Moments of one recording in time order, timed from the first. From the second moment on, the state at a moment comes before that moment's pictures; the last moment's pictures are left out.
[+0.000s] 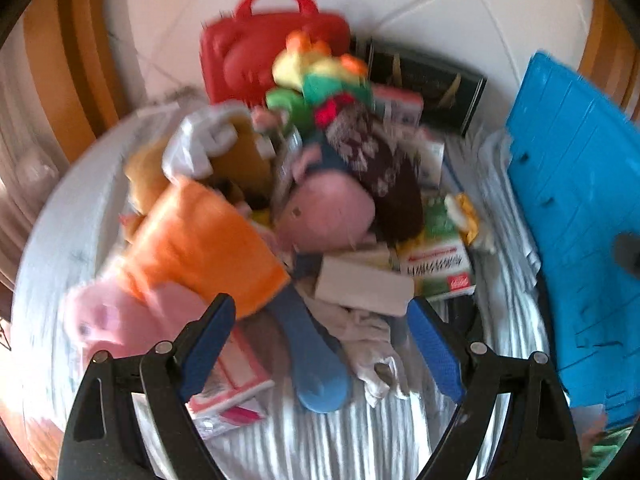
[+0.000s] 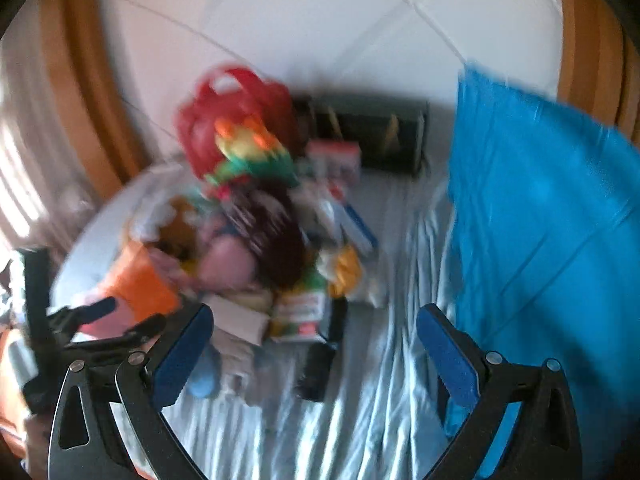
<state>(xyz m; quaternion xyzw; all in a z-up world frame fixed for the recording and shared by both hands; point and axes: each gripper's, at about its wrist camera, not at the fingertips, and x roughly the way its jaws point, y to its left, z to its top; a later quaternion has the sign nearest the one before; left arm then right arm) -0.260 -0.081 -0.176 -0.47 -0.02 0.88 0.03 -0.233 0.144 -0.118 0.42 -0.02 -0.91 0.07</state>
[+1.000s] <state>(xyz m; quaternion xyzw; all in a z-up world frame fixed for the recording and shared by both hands) -0.298 -0.009 -0.273 -0.56 0.06 0.82 0.10 -0.310 0.130 -0.309 0.61 -0.03 -0.79 0.10</state>
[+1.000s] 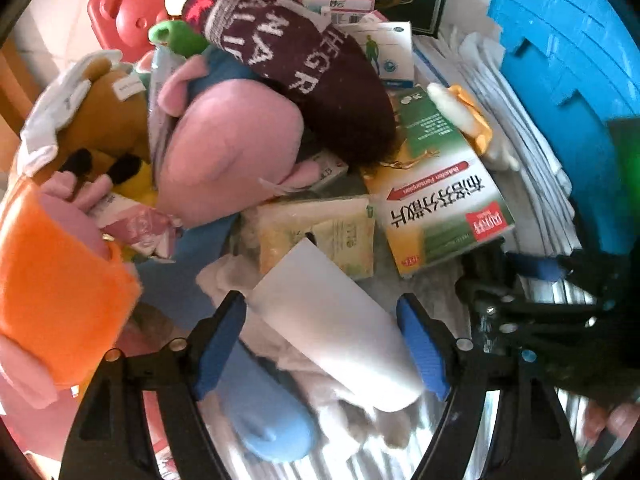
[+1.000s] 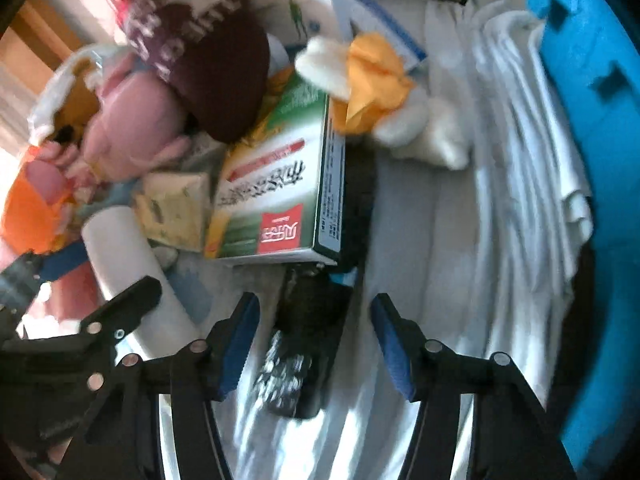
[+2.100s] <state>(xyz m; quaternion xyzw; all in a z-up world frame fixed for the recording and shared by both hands) -0.236 0.003 -0.216 -0.50 0.08 0.85 0.14 -0.237 0.148 -0.235 0.54 -0.01 -0.83 0.08</state>
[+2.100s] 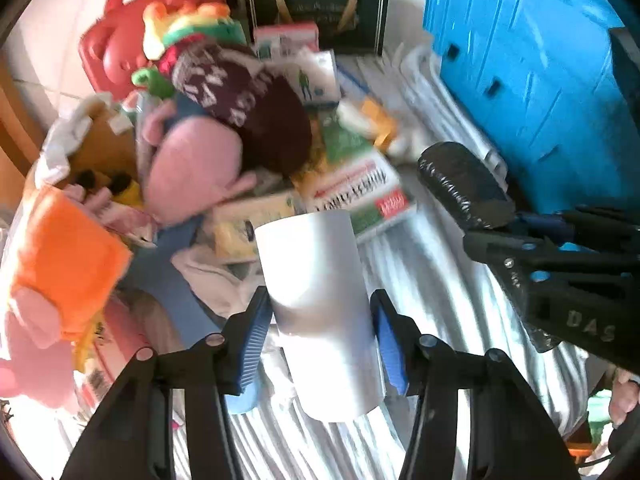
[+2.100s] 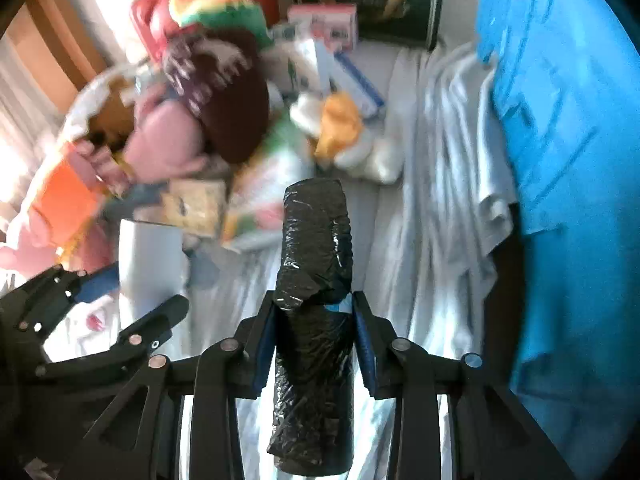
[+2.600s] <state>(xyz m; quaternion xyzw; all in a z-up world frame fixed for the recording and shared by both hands) -0.219 0.007 -0.102 -0.37 0.06 0.91 0.17 -0.205 0.151 -0.103 0.41 -0.02 -0.91 0.08</state>
